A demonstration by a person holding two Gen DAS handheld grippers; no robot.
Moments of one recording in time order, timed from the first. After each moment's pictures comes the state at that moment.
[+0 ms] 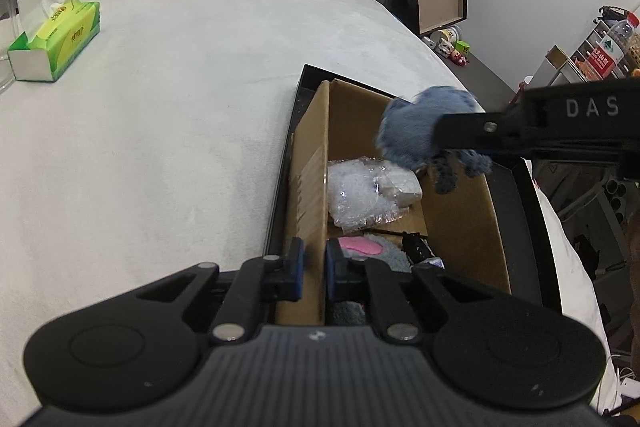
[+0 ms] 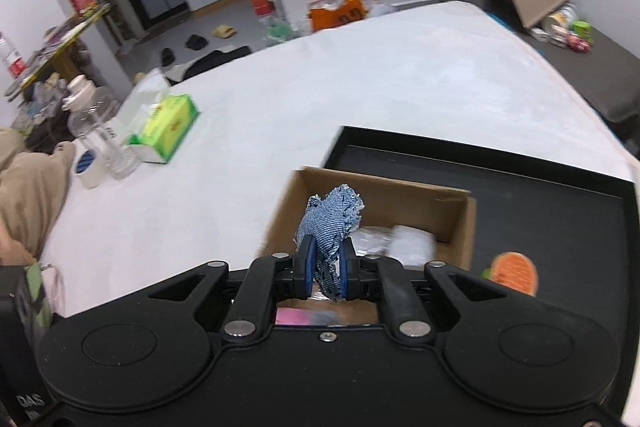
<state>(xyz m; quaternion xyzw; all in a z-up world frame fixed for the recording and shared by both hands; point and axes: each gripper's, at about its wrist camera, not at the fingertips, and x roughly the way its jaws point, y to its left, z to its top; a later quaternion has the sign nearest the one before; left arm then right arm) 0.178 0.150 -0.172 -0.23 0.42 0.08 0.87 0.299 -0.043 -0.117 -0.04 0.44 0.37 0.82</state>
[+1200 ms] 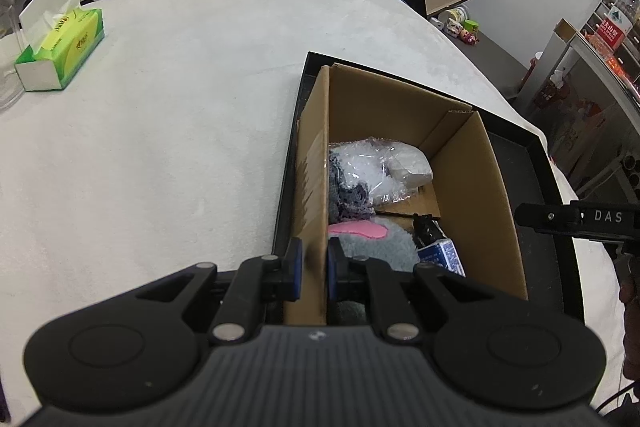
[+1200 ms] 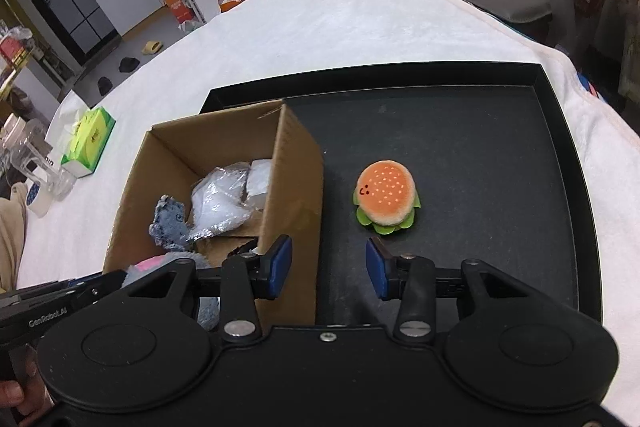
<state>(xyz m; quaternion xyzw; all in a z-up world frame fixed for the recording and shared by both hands) 0.181 0.136 -0.168 -0.19 0.45 0.10 0.87 0.319 -0.152 -0.179 0.03 0.49 0.26 0.83</state>
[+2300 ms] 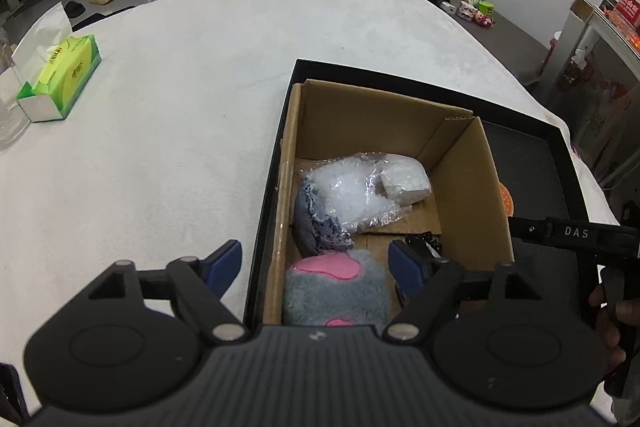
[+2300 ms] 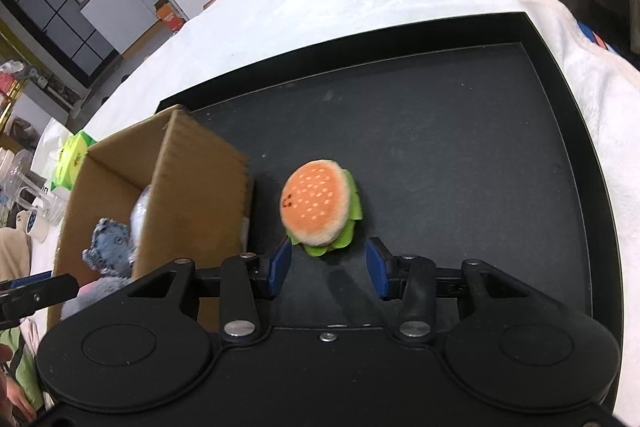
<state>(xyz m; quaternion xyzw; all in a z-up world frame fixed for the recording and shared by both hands) 0.225 0.109 -0.158 -0.14 0.47 0.13 0.86 0.367 -0.189 -0.238 0.09 0.51 0.28 0.81</state>
